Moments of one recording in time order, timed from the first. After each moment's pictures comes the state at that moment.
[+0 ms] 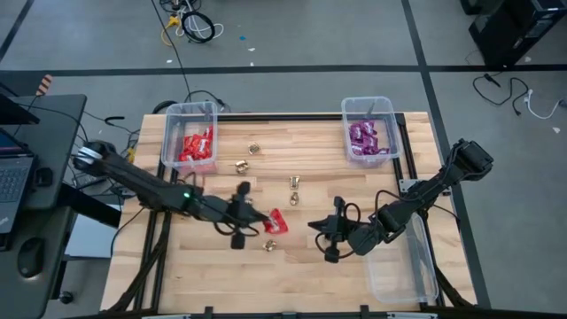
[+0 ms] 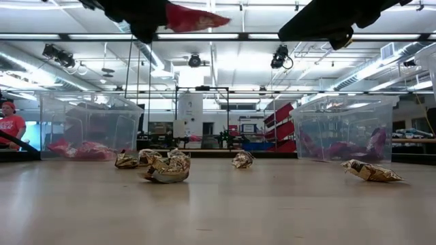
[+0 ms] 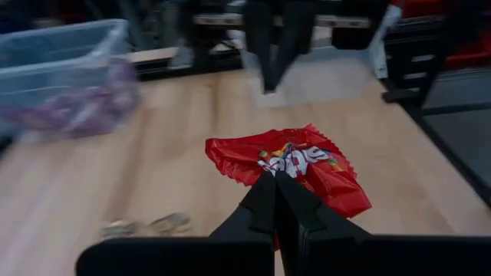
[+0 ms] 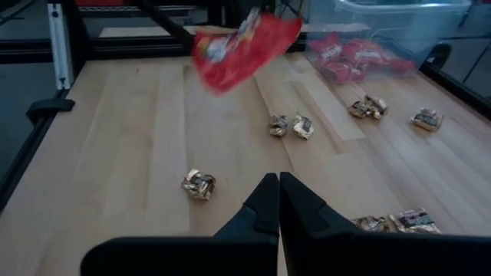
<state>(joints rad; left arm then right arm) -0.38 1.26 0.73 0.15 -0.33 -0.05 0.57 1.47 0.80 0.11 0.73 0.37</state>
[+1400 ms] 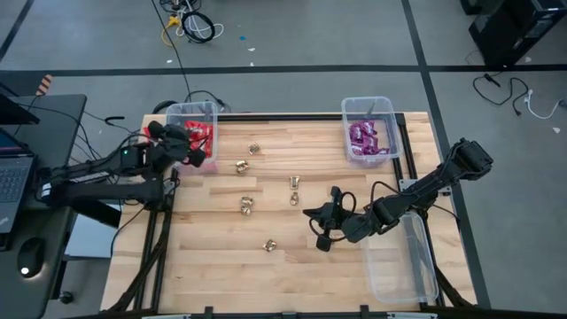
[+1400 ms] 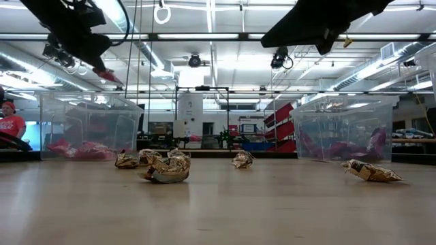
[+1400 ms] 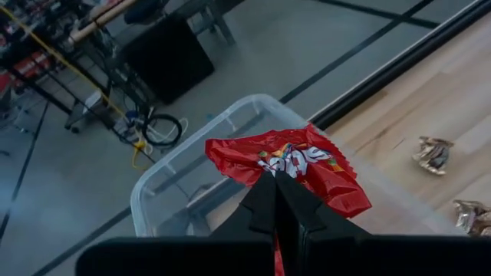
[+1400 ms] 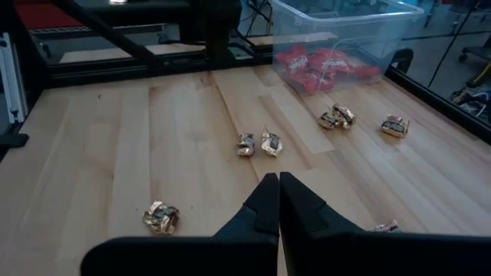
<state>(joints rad) 0.24 0.65 0.73 -0.84 -0.90 -0.24 0.48 1.47 0.80 0.16 0.73 0.36</state>
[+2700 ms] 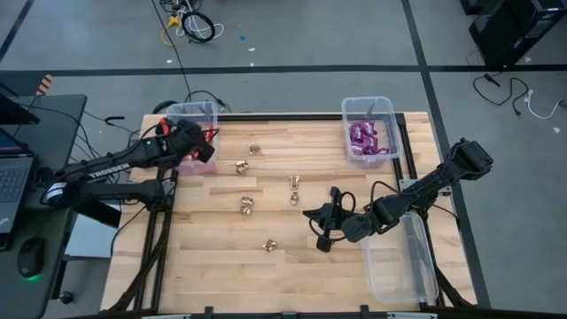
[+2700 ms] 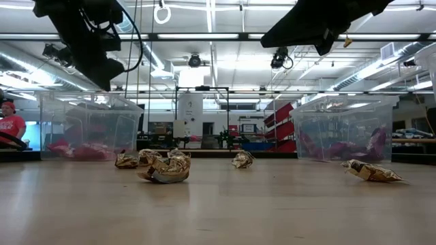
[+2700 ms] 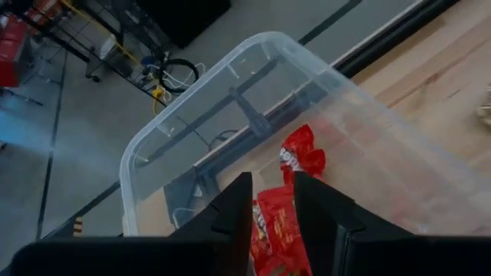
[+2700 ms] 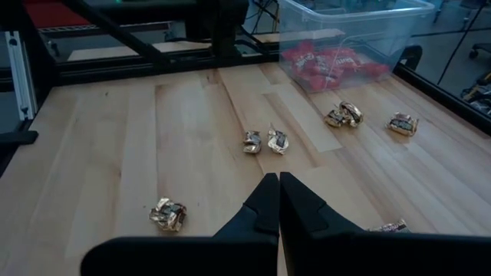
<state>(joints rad) 0.43 0.86 0.74 -0.81 -0.80 -0.23 0.47 1.47 0.80 0.16 0.70 0.36</state>
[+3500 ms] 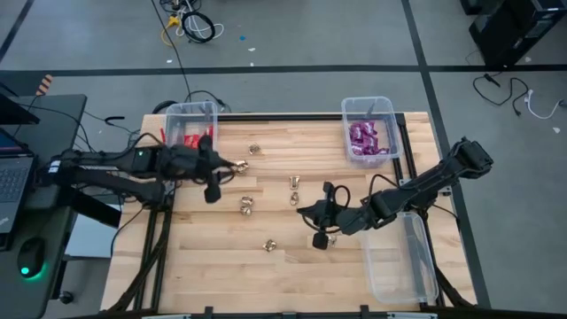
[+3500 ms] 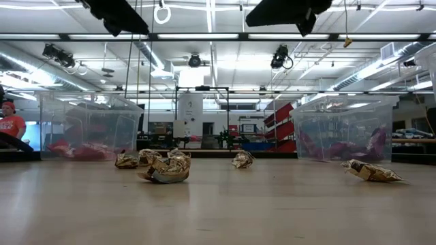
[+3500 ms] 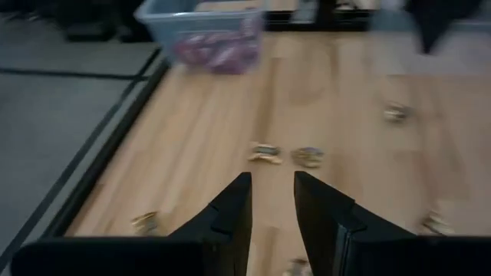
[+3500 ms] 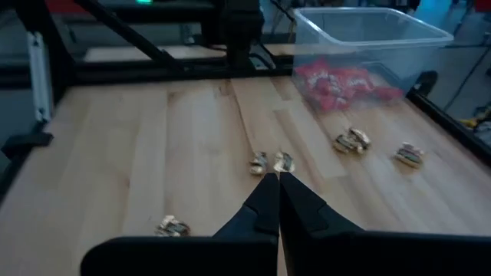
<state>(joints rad) -0.05 0.86 0.89 -0.55 -0.28 -0.05 0.42 1.47 0.93 0.05 0.60 0.25</state>
